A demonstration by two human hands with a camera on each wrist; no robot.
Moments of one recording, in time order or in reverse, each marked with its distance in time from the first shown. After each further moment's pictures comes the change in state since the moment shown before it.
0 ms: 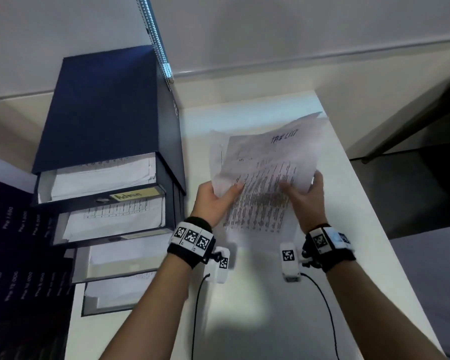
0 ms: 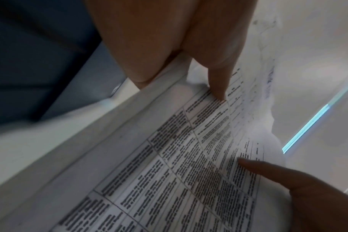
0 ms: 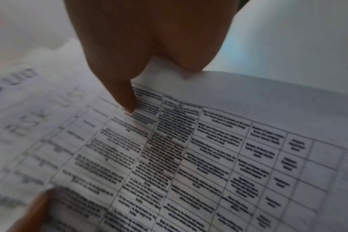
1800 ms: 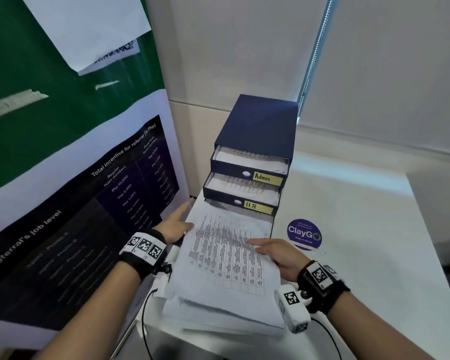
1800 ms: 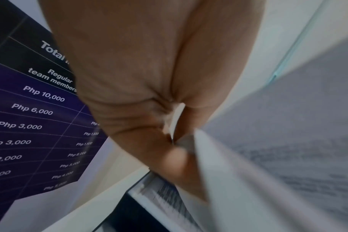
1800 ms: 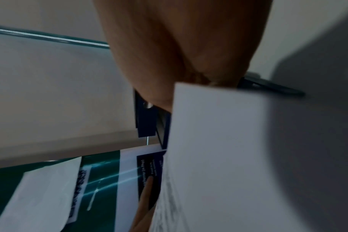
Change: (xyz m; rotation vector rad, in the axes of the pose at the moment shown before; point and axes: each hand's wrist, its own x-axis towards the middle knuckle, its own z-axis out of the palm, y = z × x) left_hand -0.248 -0.045 -0.300 0.121 0.153 -0.324; right_hand -0.238 -0.009 0.171 -0.240 -0.875 0.619
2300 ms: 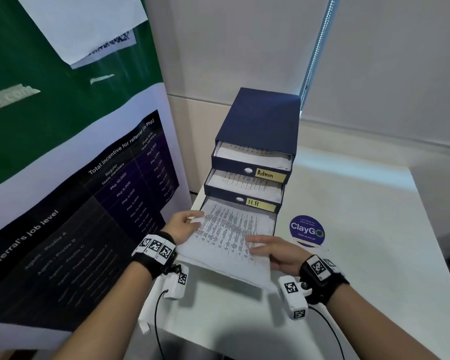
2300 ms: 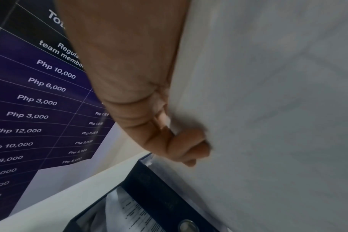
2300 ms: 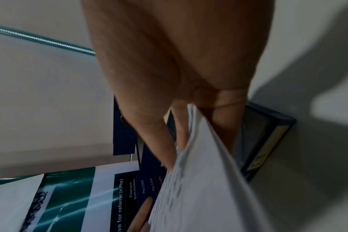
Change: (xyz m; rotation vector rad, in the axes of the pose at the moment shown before) left_hand 0.031 -0.030 0.011 0.023 0.072 0.016; right_hand 0.008 -0.005 0.002 -0.096 -0.109 0.066
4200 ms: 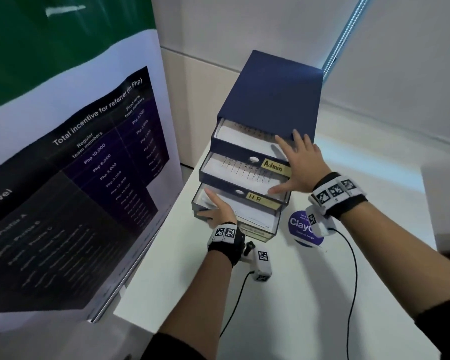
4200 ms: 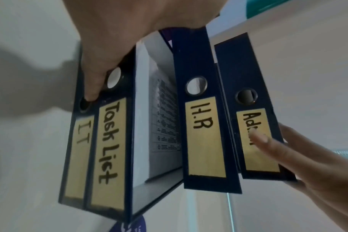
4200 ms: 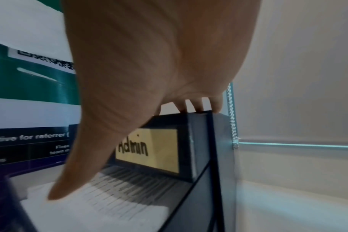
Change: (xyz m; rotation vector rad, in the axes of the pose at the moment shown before) left_hand 0.067 0.071 0.139 -1.024 0.556 -0.566; right_hand 0.060 -0.171 -0.069 -1.829 0.592 -0.336
